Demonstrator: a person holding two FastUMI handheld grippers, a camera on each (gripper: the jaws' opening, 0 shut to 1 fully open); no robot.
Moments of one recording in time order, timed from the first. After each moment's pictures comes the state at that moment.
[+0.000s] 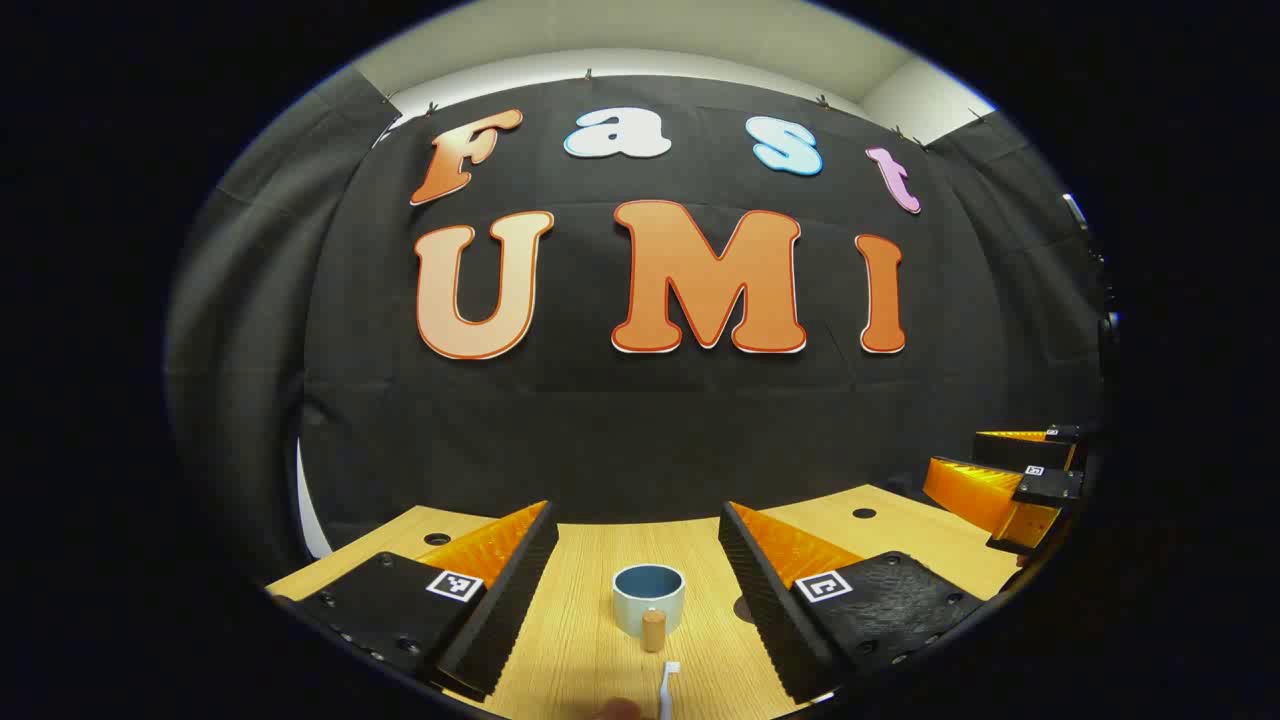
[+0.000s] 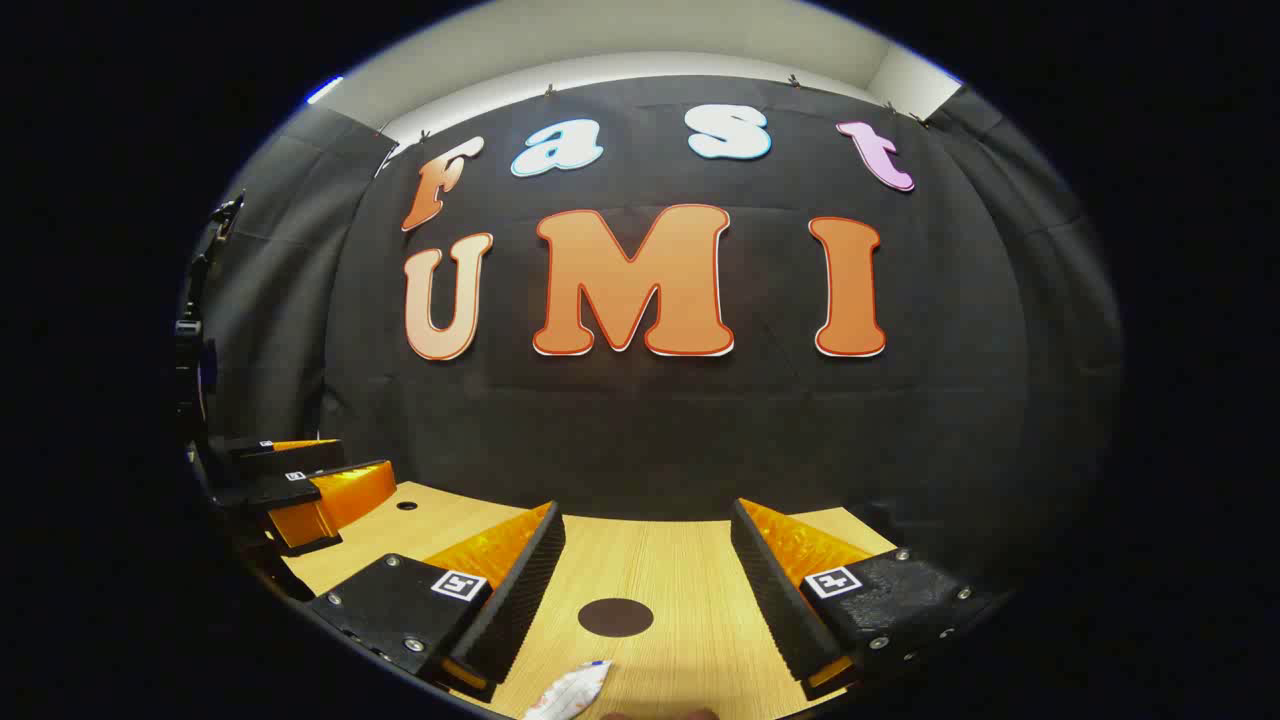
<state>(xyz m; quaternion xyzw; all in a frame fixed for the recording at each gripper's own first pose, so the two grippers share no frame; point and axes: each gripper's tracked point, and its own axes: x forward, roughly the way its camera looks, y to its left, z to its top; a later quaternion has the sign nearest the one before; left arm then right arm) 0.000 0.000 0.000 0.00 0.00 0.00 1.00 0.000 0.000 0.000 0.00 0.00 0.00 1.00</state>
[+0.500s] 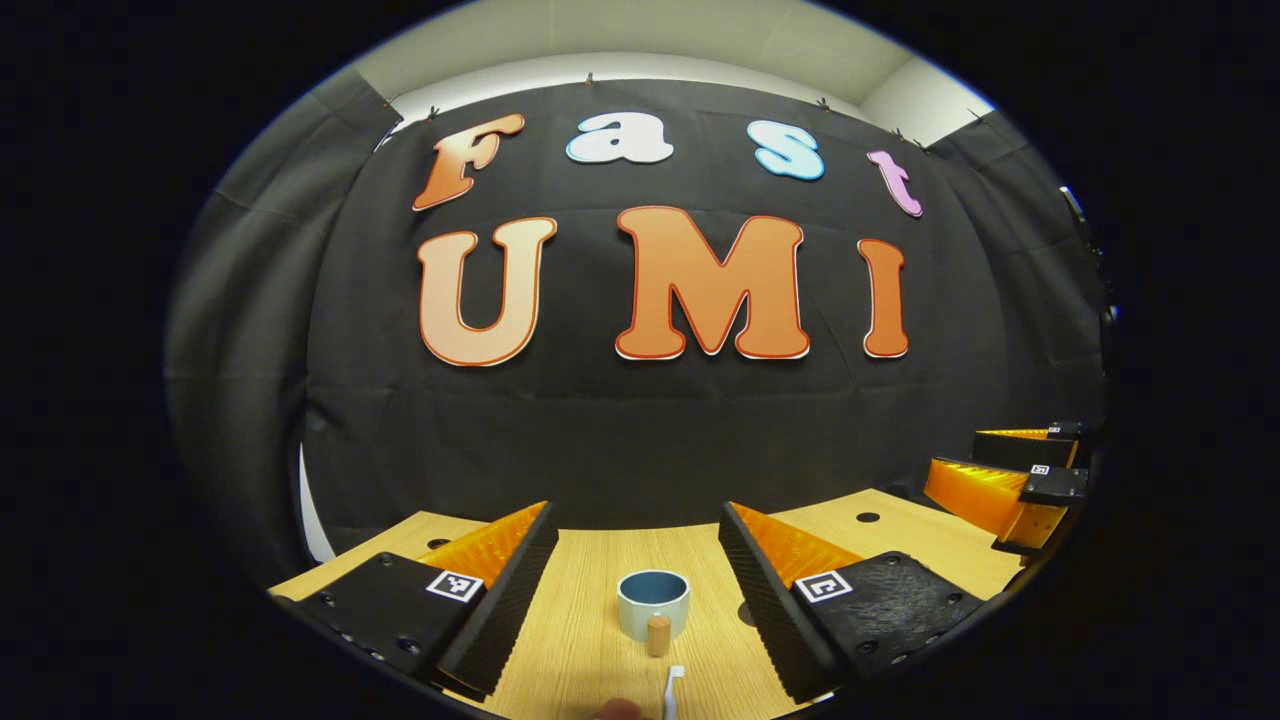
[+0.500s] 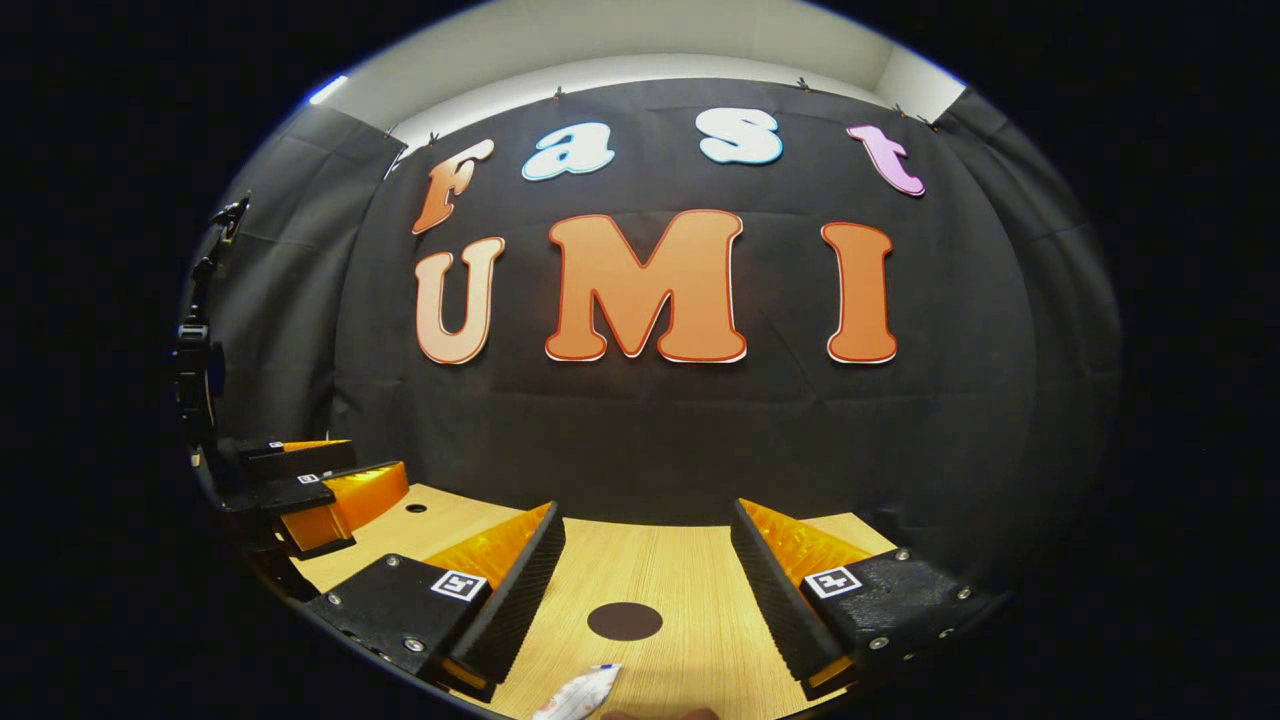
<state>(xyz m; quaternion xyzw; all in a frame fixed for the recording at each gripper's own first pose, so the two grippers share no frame) 0.001 0.000 0.004 0.00 -0.01 0.00 1.00 0.000 0.009 0.007 0.00 -0.01 0.02 1.00</state>
